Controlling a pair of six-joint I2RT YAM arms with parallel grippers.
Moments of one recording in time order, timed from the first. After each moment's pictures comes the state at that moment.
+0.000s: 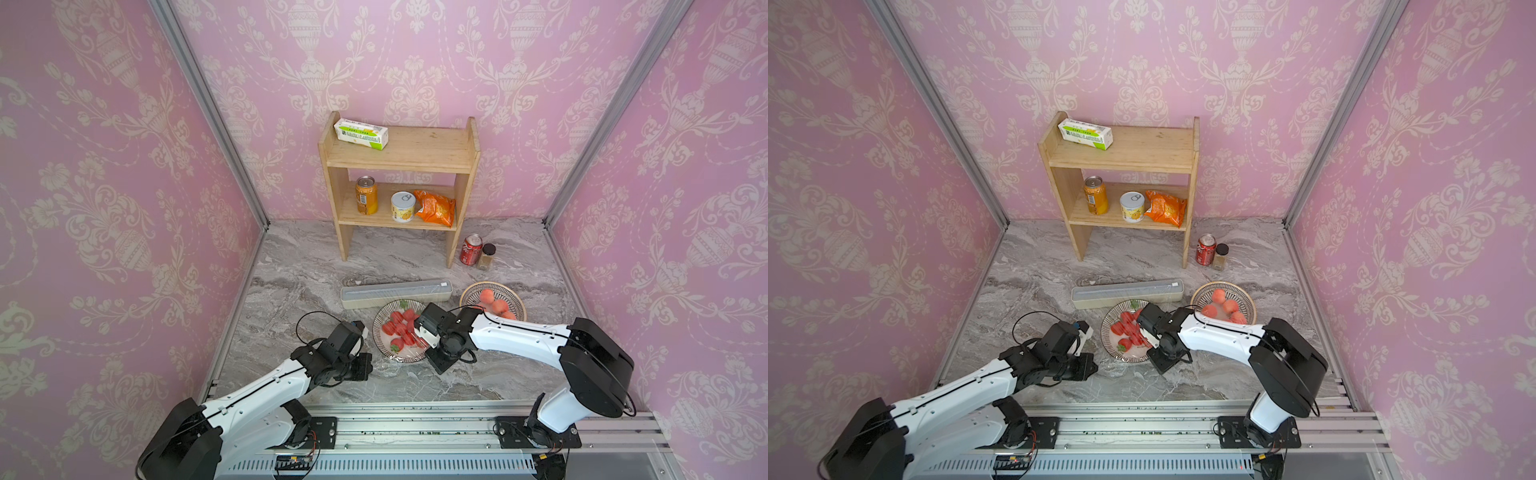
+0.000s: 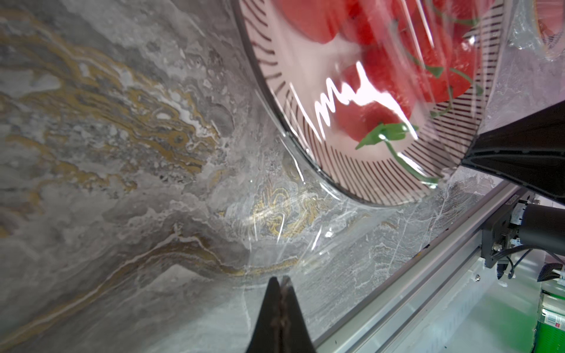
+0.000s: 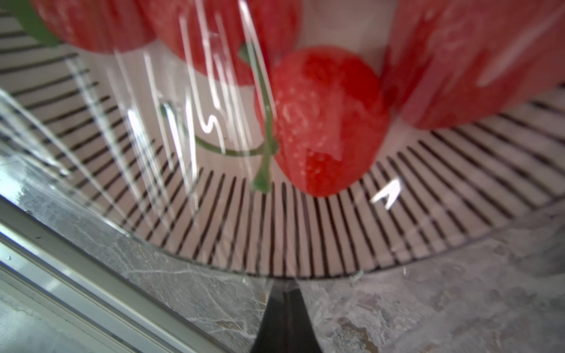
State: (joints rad) left arm -0.68 1.01 0.41 -0.44 0.25 -0.64; right arm 0.86 1.60 0.95 -0.76 -0.08 0.26
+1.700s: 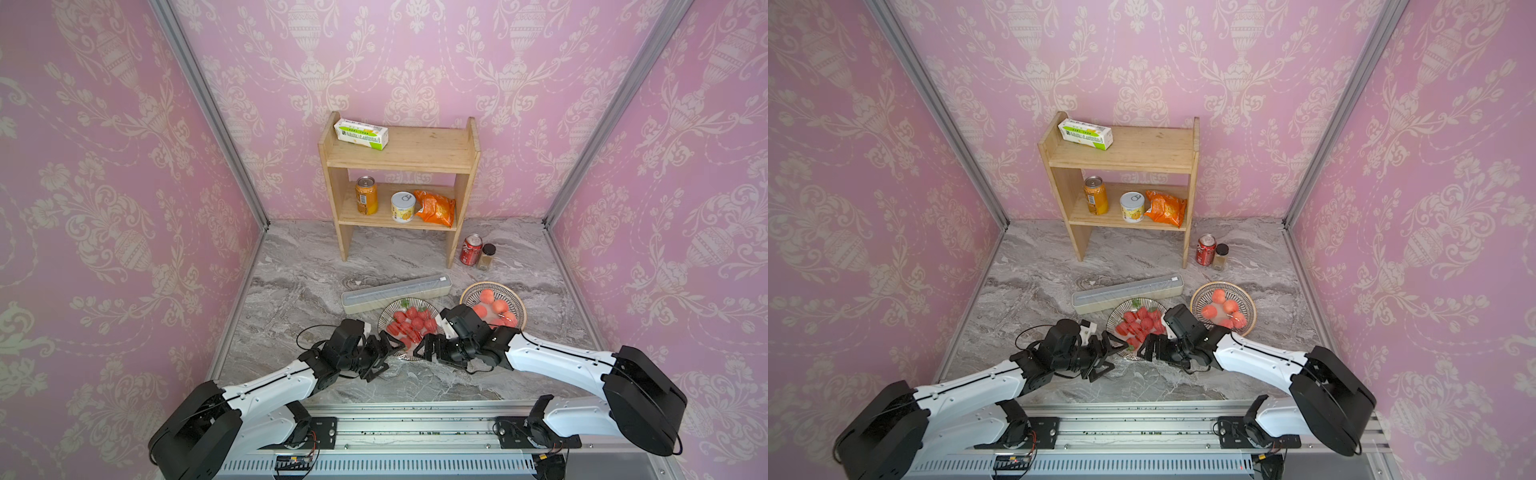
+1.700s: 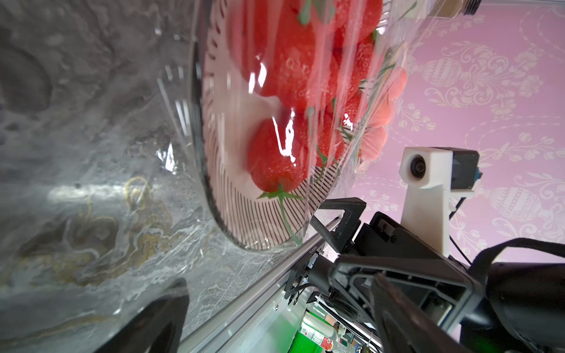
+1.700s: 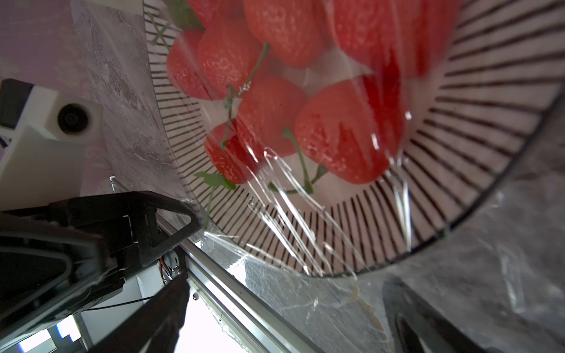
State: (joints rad) left arm -0.70 1.12 0.31 0.16 0.44 -1.43; right arm 0.76 1.33 0.62 -0.23 -0.35 0.93
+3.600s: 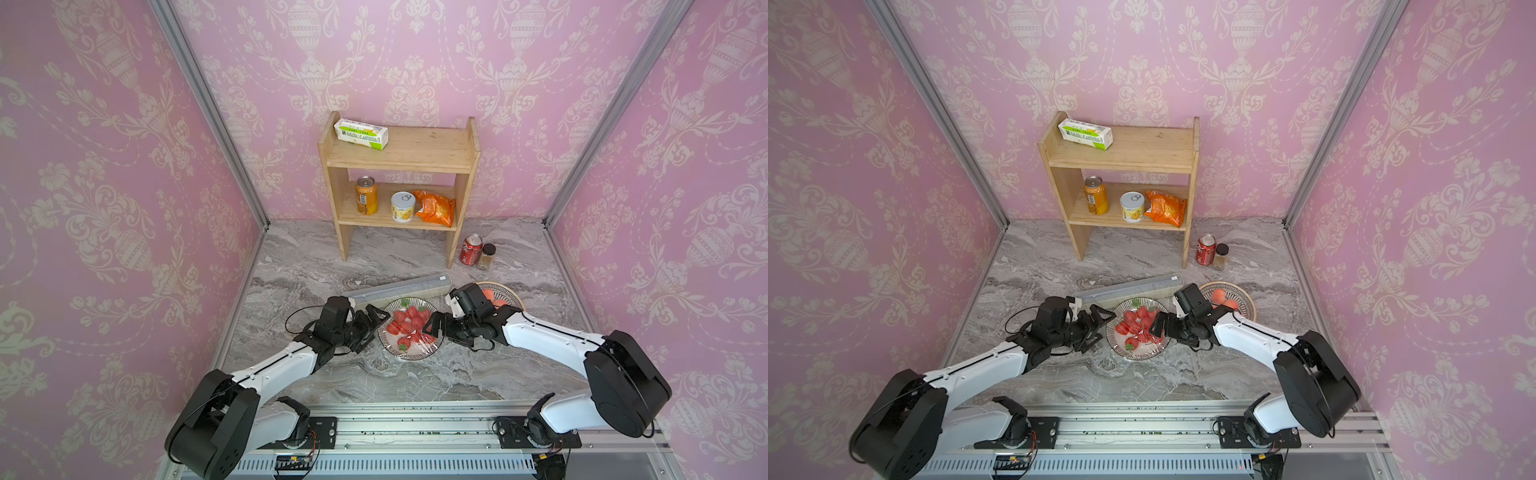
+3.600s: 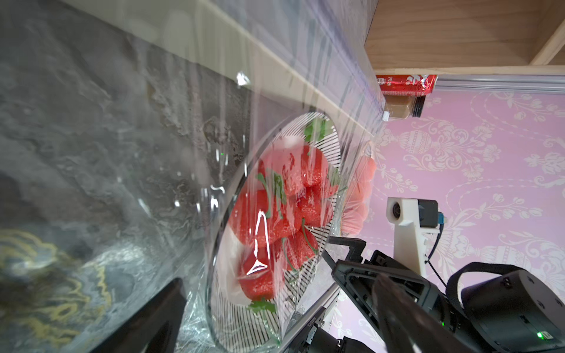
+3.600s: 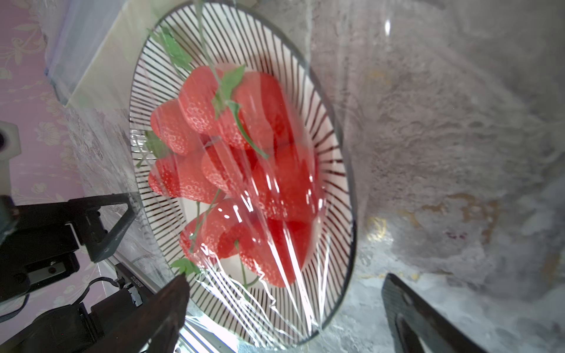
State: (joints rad) left arm -0.43 1.20 0.44 0.09 0.43 -1.22; right arm 0.57 1.45 0.76 -0.32 -0.33 0.76
